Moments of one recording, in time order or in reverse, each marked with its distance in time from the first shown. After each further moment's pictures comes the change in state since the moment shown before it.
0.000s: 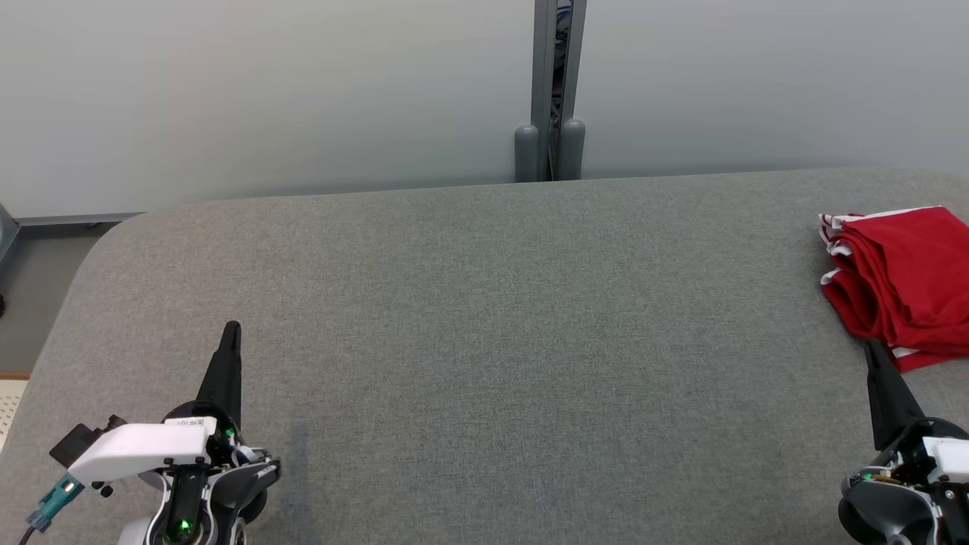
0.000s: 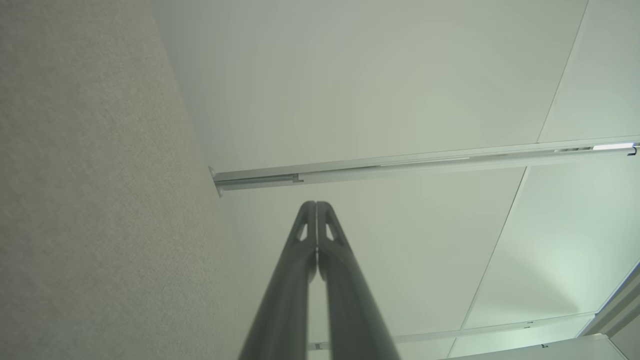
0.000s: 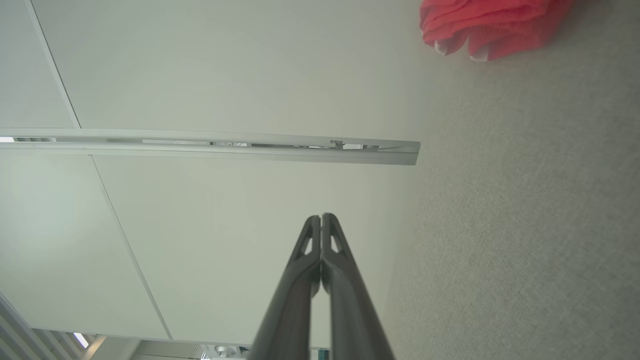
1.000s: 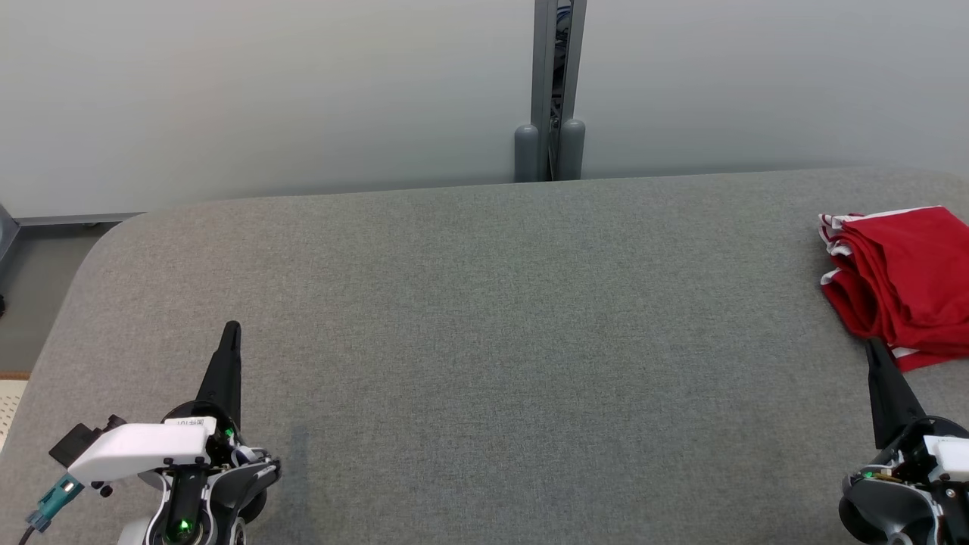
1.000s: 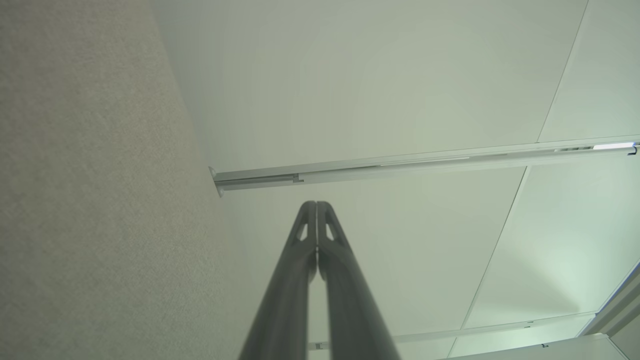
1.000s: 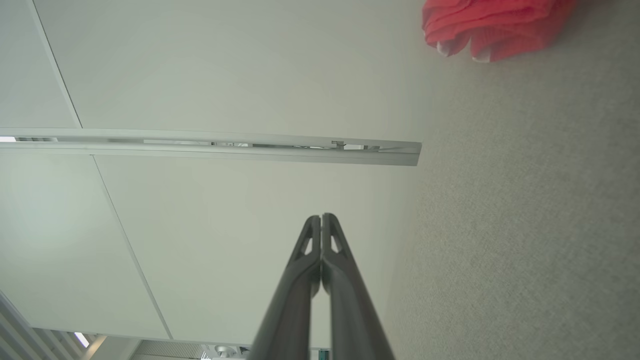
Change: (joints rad) left arm 0.000 -0.002 0.005 0.000 0.005 0.000 0.004; right arm -0.004 0.007 -0.011 0.001 -0.009 0.000 0.008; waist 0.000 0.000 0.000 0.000
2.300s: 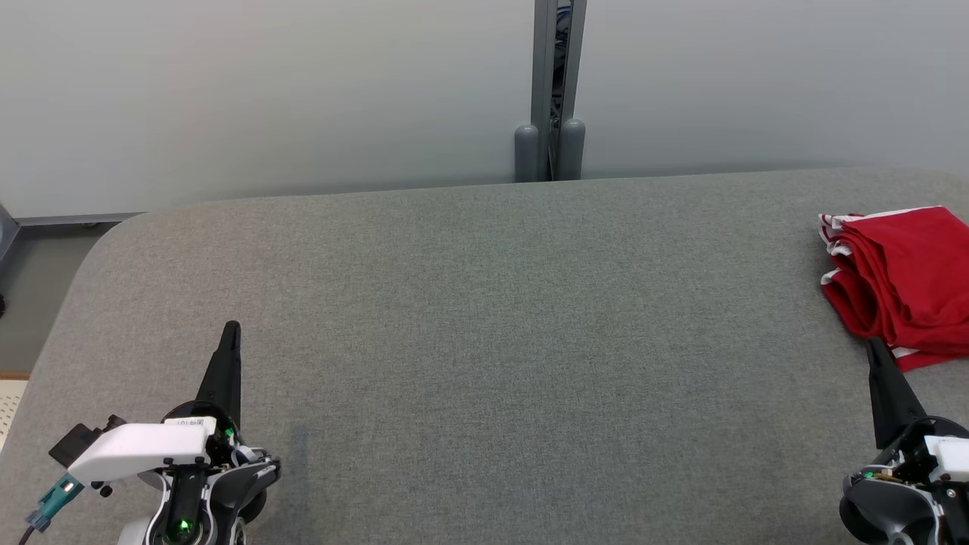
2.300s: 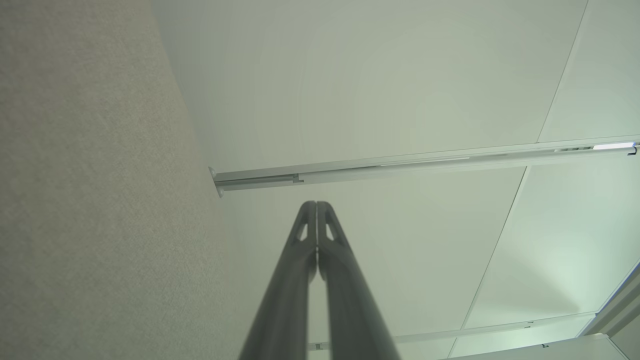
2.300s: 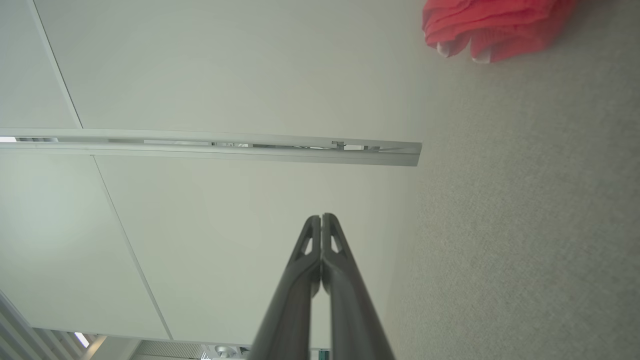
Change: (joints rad) left arm 0.000 -0.002 0.003 0.000 0.003 0.000 0.002; right arm -0.002 0.007 -0.012 0.001 -0.009 0.000 0.009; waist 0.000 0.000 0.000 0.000
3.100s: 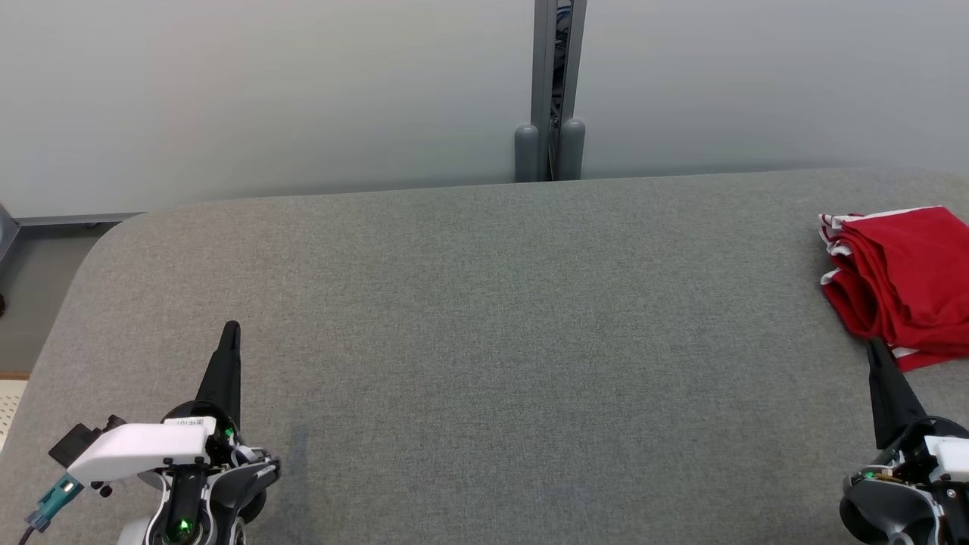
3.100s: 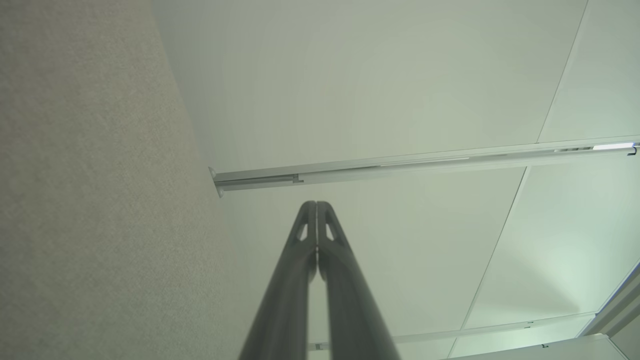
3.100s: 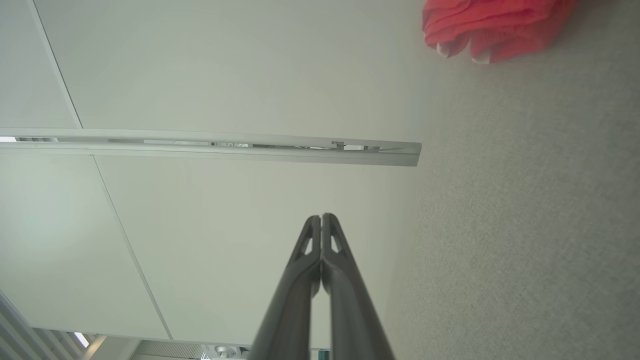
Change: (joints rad) left arm 0.000 0.000 0.001 0.000 0.000 0.000 0.000; right arm 0.000 0.002 -0.004 0.000 -0.003 0.000 0.003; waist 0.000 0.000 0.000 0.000
